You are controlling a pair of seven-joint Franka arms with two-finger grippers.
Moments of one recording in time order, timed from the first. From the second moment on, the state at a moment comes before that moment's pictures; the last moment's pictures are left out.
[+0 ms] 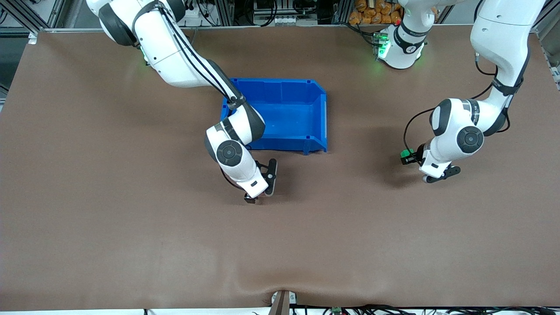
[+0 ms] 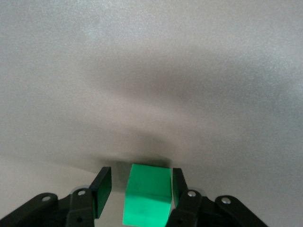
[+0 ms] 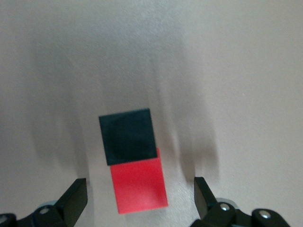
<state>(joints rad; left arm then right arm) 0.08 0.40 -0.14 -2.21 0.09 2.42 -0.44 0.61 0.87 -0.02 -1.42 0.12 2.37 -0.92</state>
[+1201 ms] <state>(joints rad) 0.08 0.40 -0.14 -2.21 0.10 2.42 -0.44 0.07 0.56 -0.05 -1.46 0.12 2.18 -0.79</state>
